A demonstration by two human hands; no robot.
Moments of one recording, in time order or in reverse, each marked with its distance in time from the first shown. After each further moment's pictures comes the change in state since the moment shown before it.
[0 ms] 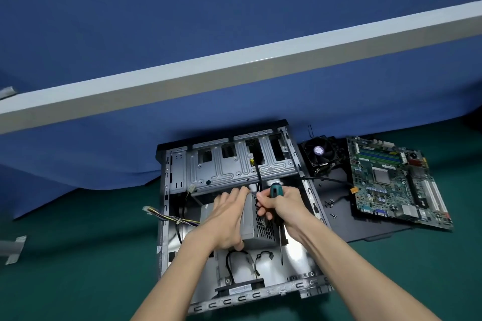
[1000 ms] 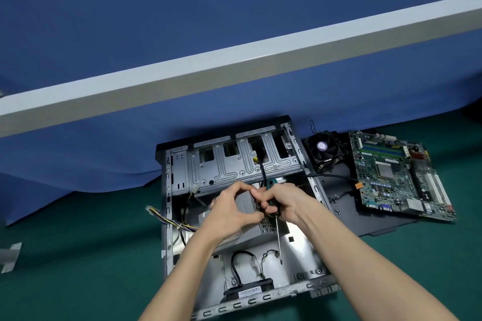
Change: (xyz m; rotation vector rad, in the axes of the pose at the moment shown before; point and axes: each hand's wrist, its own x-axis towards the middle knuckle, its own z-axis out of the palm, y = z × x) left_hand 0.007 -0.012 0.000 -0.749 0.278 -0.024; right_hand 0.034 -0.007 0.012 0.124 -0.042 0.294
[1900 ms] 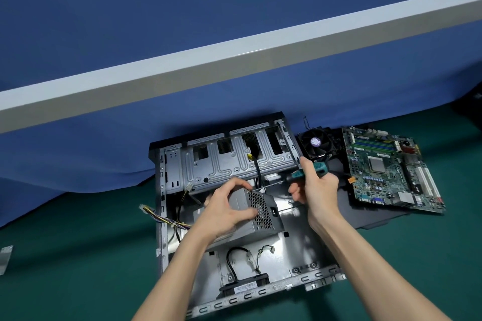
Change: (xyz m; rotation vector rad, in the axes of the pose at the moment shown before) left_hand -0.008 0.005 -0.004 -0.047 -0.059 -0.017; right_hand -0.041 0.000 -0.037 0.119 0.385 -0.621
